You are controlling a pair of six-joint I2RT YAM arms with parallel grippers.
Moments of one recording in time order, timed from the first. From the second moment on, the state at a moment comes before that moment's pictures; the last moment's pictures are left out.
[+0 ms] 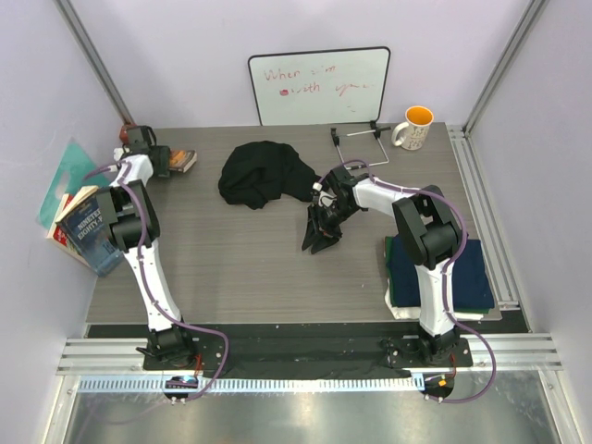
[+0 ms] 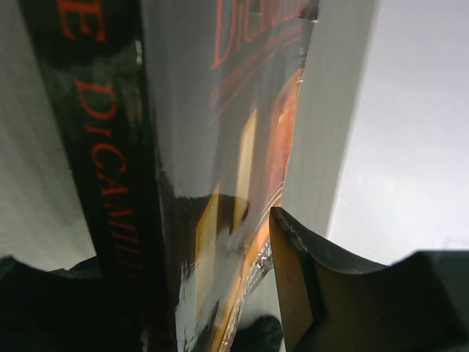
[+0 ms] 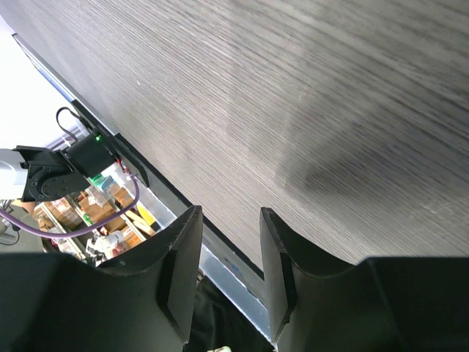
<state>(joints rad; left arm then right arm) 0.26 2.36 1.91 -0.32 -0.05 -1.33 0.47 2.10 1.43 -0.69 -0.75 0.42</state>
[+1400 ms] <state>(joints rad) 0.32 2.41 2.20 -0.76 -0.16 -1.05 0.47 2.10 1.39 -0.67 -0.79 0.40</state>
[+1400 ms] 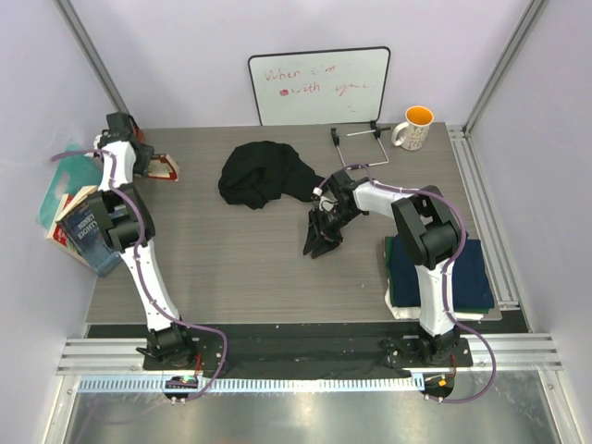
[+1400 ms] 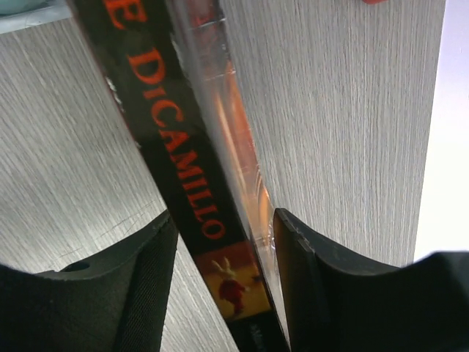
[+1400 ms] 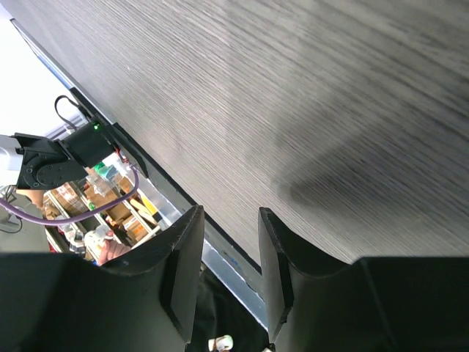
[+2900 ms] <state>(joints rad) 0.25 2.35 1.93 -0.03 -0.02 -1.26 0.47 2.10 1.37 -0.65 -0.79 0.41</state>
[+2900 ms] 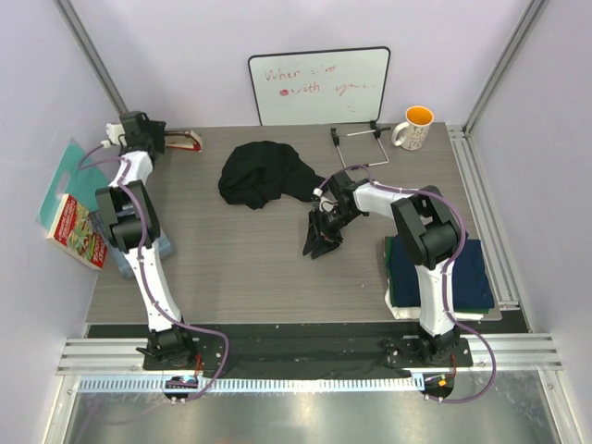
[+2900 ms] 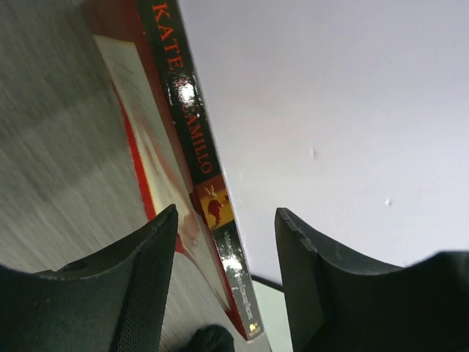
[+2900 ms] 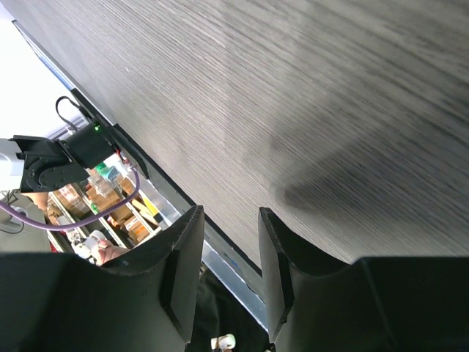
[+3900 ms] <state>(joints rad) 0.29 2.08 1.98 -0.47 -0.06 -0.99 0.47 2.10 1.36 -0.63 -0.80 0.41</state>
